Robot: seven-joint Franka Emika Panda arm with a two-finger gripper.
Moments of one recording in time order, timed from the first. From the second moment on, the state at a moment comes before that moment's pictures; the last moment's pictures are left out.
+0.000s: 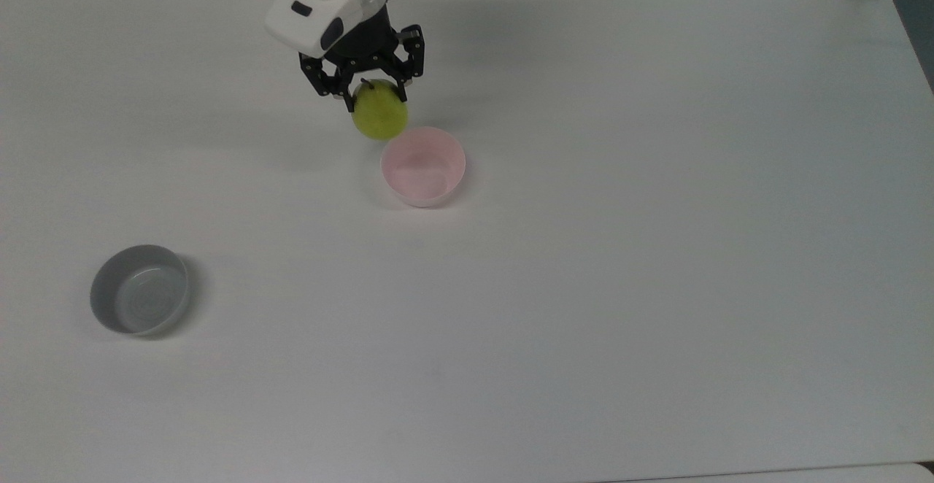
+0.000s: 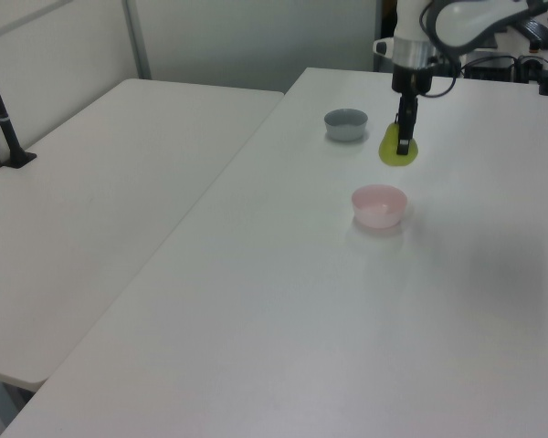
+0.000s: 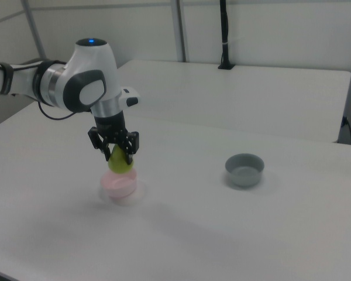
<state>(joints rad) 0.06 0.05 -0.07 -1.99 0.07 2.08 -0.29</state>
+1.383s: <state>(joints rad) 0.06 0.20 0.00 -2.02 0.07 2.26 -0.20</state>
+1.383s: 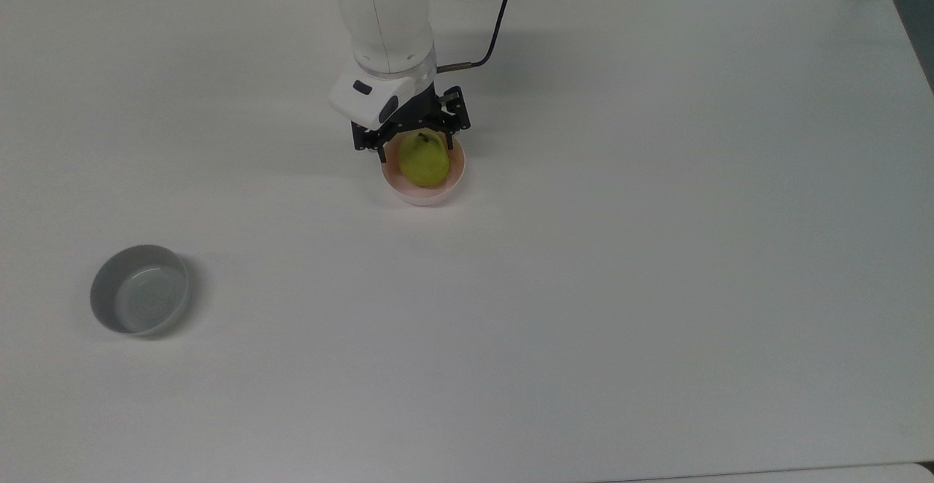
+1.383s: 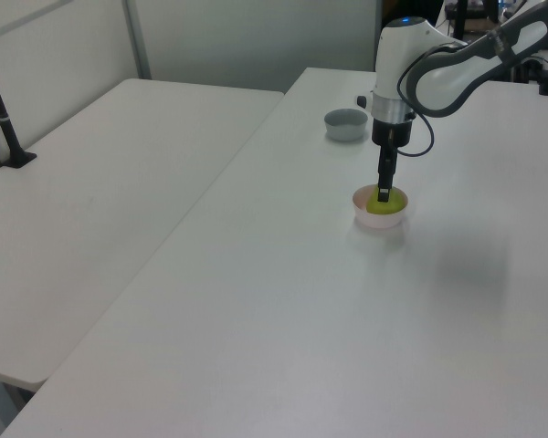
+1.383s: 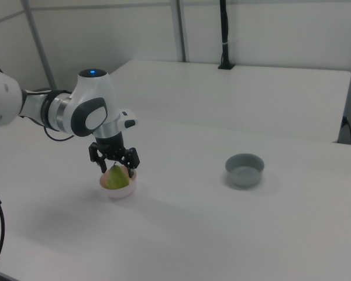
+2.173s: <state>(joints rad) -0.02 0.09 0.00 -1.72 0.03 1.79 -0.12</state>
